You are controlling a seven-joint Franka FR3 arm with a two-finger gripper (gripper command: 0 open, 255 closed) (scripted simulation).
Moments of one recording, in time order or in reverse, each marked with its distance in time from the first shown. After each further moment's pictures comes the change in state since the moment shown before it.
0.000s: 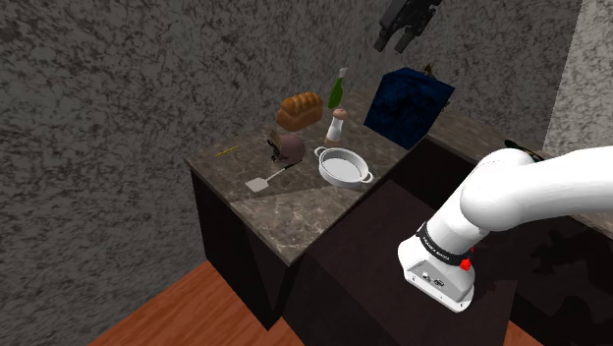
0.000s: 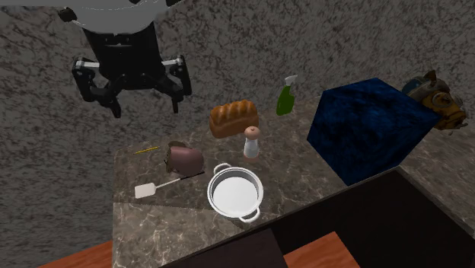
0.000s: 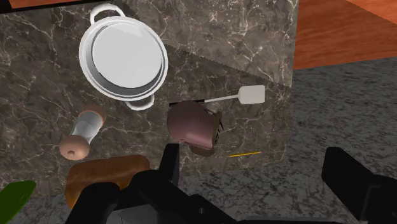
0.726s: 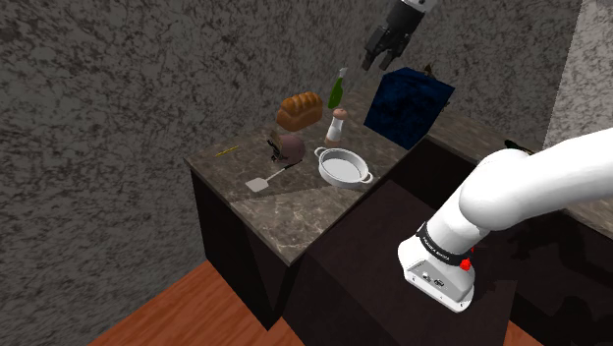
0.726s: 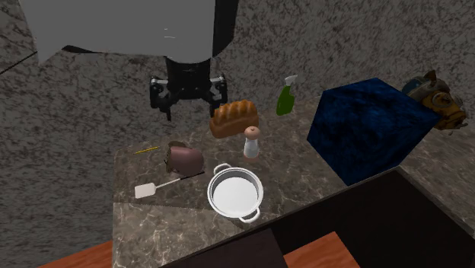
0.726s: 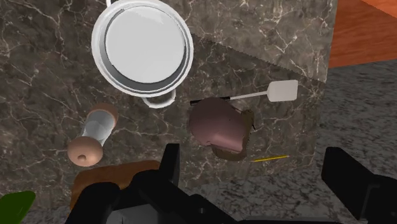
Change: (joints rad) arm -0.023 0.190 -0.143 -0.044 -0.027 0.194 -0.158
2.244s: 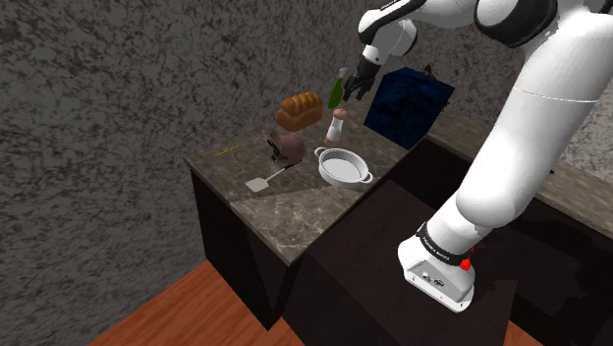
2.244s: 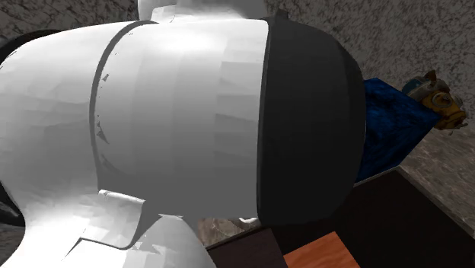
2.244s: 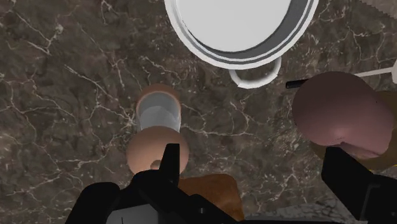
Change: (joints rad) arm -0.066 0.827 -0.252 0.360 0.311 0.274 -0.522
